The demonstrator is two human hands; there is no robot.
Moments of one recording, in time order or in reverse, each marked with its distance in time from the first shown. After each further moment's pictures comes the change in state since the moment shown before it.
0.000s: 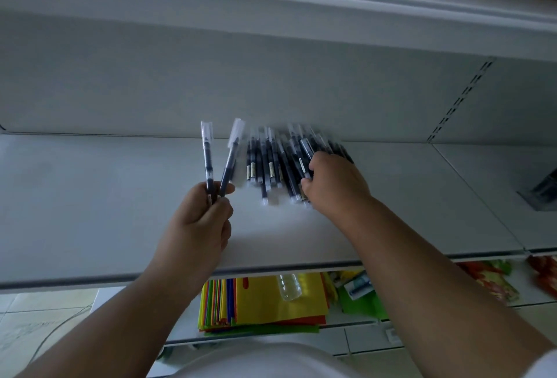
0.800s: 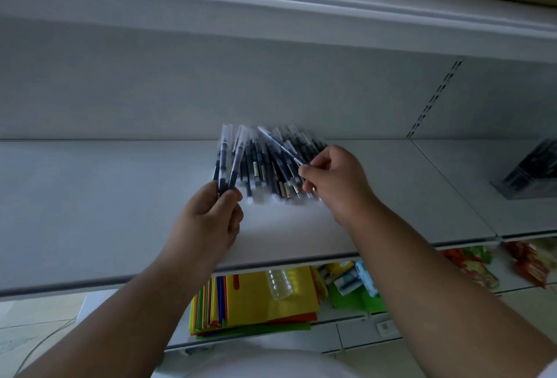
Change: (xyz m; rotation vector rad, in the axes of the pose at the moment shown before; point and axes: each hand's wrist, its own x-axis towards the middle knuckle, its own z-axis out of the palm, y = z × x) left_hand 0.003 0.002 0.021 0.037 -0.106 -0.048; right_hand -0.022 0.017 -0.013 0.887 0.081 0.227
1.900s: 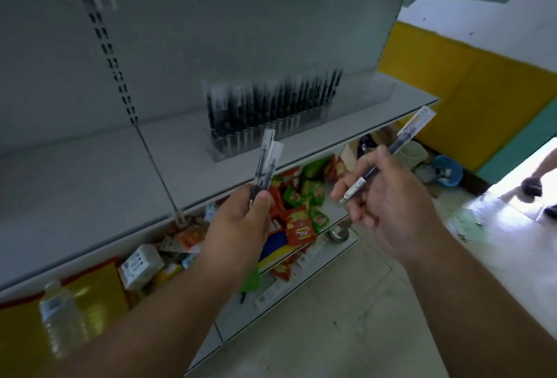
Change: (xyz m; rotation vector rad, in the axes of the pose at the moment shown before) left_hand -0.113 -0.097 0.486 0.217 -0.542 0.035; right_hand -0.128 0.175 -0.494 0.550 0.313 0.094
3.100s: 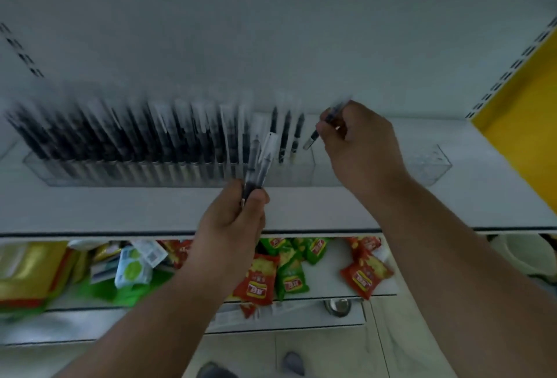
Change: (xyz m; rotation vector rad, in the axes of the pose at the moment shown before) left_hand 0.247 0.018 0.263 -0.150 0.621 -0.035; right_hand 0.409 -0.020 -0.153 -0.873 -0.384 -0.602
